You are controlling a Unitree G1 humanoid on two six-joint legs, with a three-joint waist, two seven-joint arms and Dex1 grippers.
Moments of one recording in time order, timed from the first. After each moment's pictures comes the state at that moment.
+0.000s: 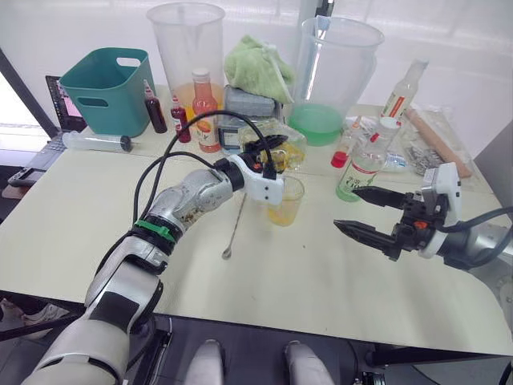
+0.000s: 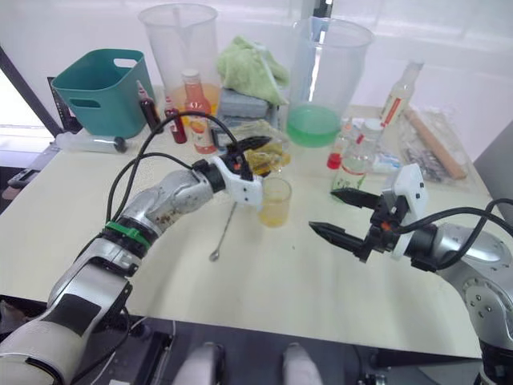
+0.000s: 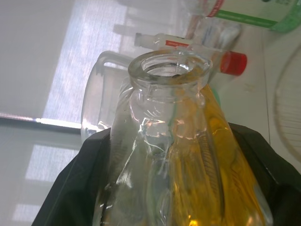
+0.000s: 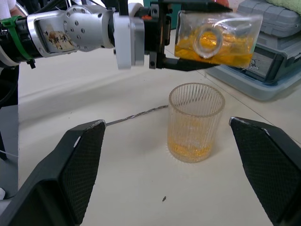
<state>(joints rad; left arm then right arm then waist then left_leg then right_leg) -0.99 0.40 -0.39 0.59 0.54 -0.51 -0.24 -0.18 -0.85 -0.33 -0.50 0.86 0.70 0.81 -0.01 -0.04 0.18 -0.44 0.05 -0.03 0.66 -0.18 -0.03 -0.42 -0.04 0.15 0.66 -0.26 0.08</state>
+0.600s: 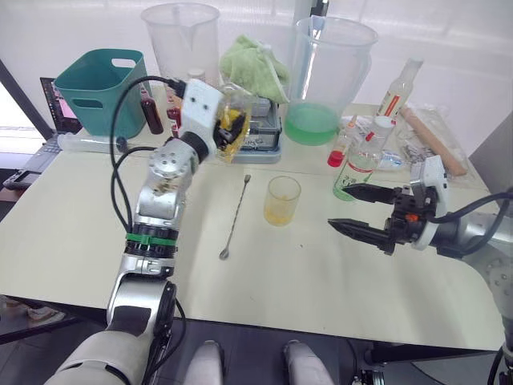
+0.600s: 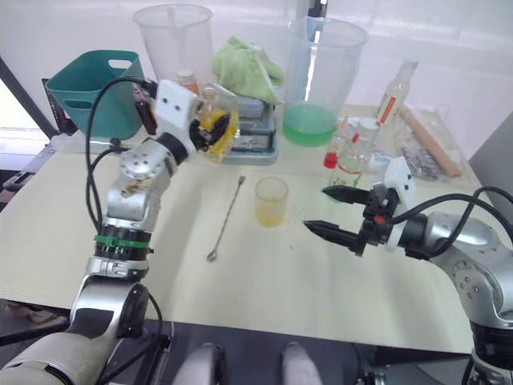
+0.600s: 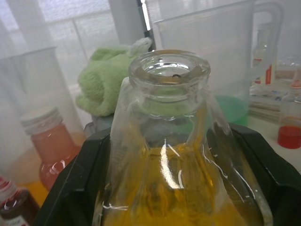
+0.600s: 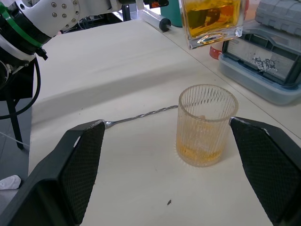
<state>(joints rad) -0.92 0.29 0.10 0.25 -0.10 0.39 -0.37 -0.31 -0.86 -0.24 -0.40 0.82 0.70 0.91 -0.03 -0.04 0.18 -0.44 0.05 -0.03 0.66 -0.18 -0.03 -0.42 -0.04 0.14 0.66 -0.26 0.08</state>
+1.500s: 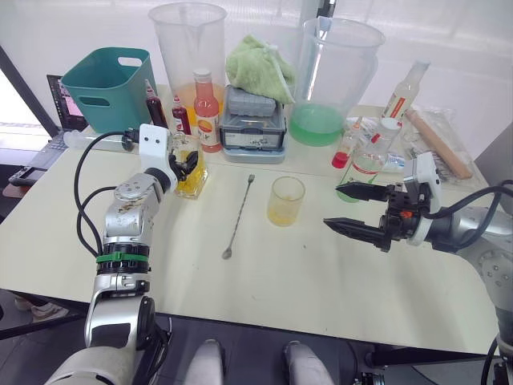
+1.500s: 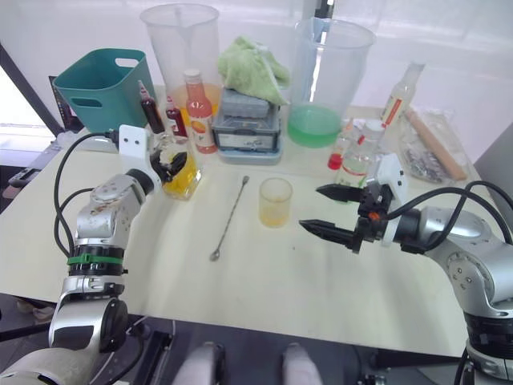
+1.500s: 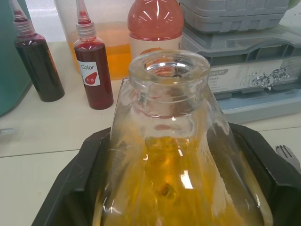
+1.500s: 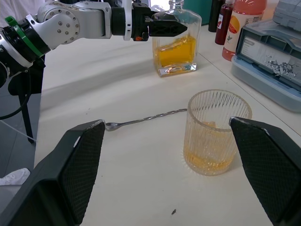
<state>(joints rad) -0.78 0.37 0.20 0.35 -0.16 0.43 -0.33 -0.34 -0.85 -0.20 -0.37 0.80 0.70 0.94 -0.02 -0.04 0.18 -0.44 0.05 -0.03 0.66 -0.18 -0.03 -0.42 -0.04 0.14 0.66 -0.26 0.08</state>
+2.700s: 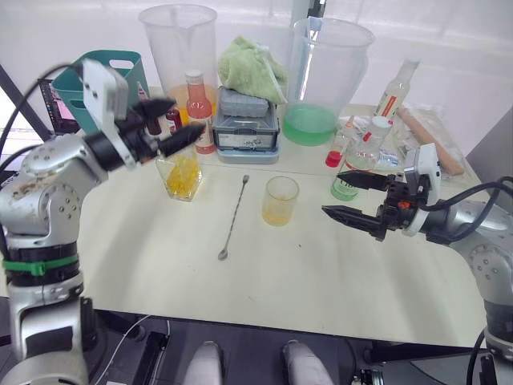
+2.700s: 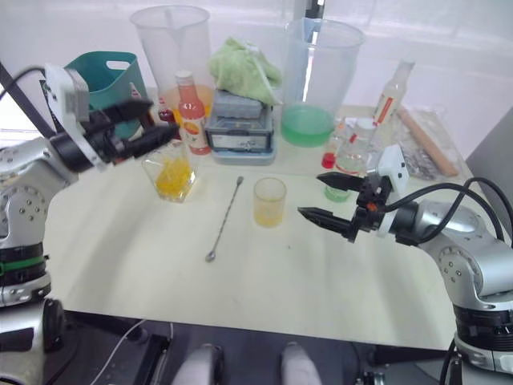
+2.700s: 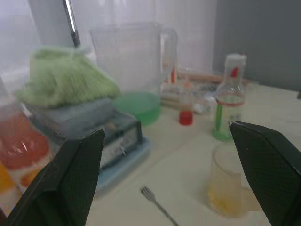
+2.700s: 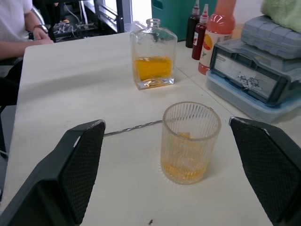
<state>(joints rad) -0.64 0.76 0.23 -0.11 -0.64 0.72 -0.86 -0.37 -0.79 -0.20 -0.33 0.73 0.64 0.90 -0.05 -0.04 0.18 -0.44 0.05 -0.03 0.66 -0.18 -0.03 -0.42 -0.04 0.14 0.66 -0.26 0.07</state>
